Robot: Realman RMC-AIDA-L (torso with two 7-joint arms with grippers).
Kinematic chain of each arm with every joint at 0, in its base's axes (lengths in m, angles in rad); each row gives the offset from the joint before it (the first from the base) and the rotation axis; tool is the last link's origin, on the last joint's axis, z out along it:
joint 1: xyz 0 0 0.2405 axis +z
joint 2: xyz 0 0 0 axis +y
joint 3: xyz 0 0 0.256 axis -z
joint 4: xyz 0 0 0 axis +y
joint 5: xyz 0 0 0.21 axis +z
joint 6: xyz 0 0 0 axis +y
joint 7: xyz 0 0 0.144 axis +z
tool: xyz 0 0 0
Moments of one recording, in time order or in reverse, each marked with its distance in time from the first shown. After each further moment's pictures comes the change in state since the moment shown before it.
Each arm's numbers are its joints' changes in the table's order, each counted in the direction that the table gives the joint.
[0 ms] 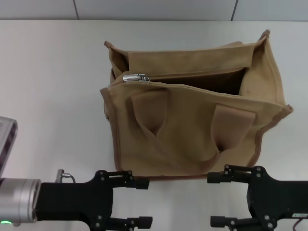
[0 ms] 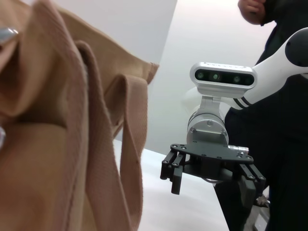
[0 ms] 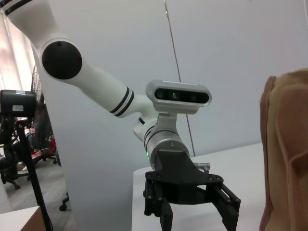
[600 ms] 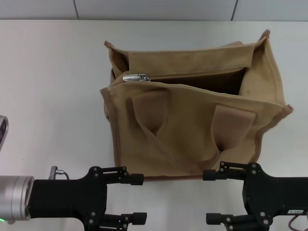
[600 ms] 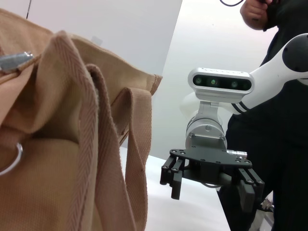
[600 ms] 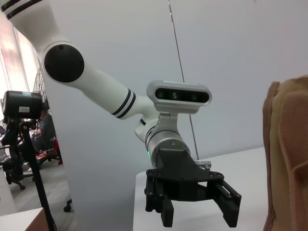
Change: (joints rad) left arm 0.005 0.014 0.024 0.009 0.001 0.025 -0.002; right arm 0.025 0.002 0.000 0.016 0.002 0.008 0.006
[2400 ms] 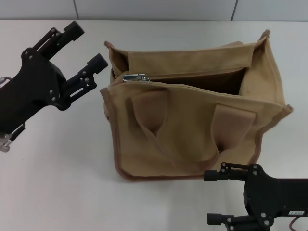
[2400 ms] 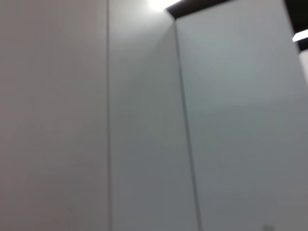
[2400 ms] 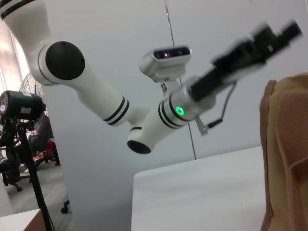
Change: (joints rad) left arm -0.013 -0.059 0.323 -0.058 -0.418 0.100 0.258; right arm -0.010 0.000 -0.004 0.000 0.000 0.001 -0.001
